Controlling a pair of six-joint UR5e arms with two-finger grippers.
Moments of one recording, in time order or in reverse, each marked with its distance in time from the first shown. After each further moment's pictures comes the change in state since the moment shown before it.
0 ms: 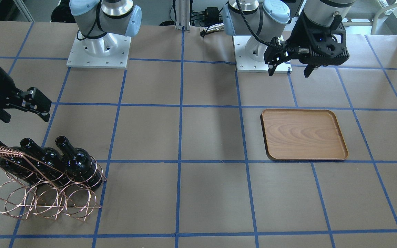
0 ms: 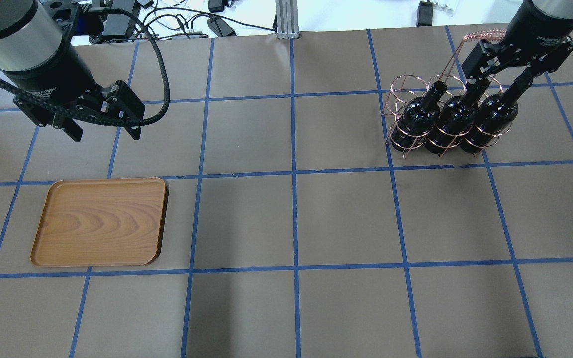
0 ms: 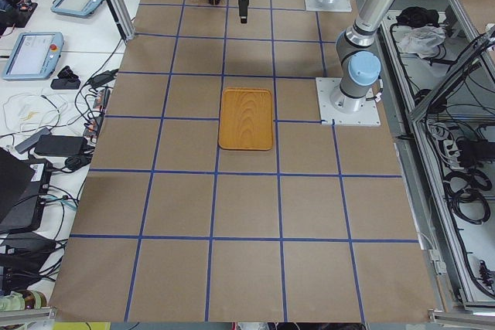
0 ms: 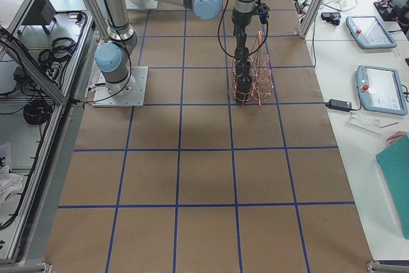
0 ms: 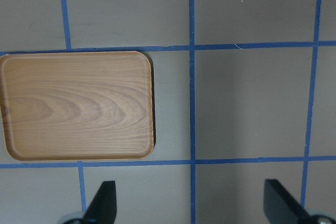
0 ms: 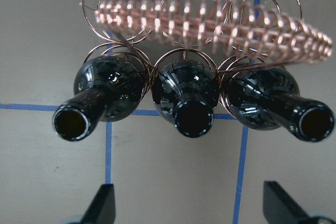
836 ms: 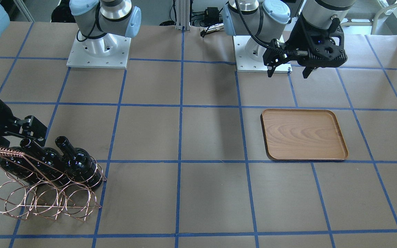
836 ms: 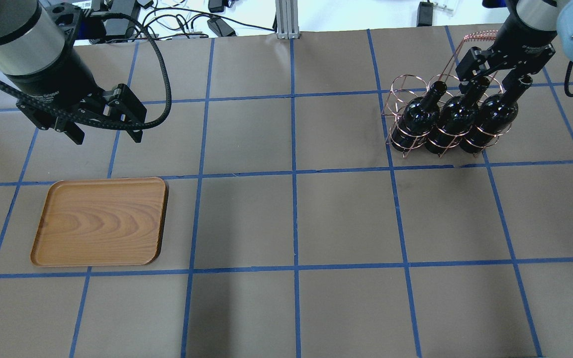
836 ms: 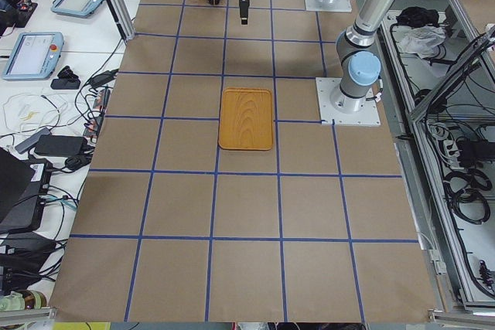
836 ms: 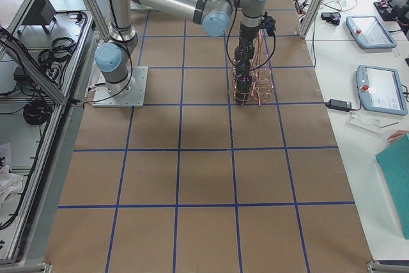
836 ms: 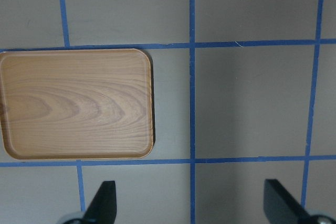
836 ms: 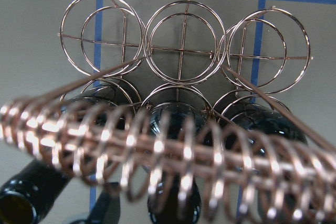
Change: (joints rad) left arm -0.001 0.002 -0.013 0.005 0.000 -0.003; right arm -0.004 0.091 0.012 -0.128 0.018 -0.017
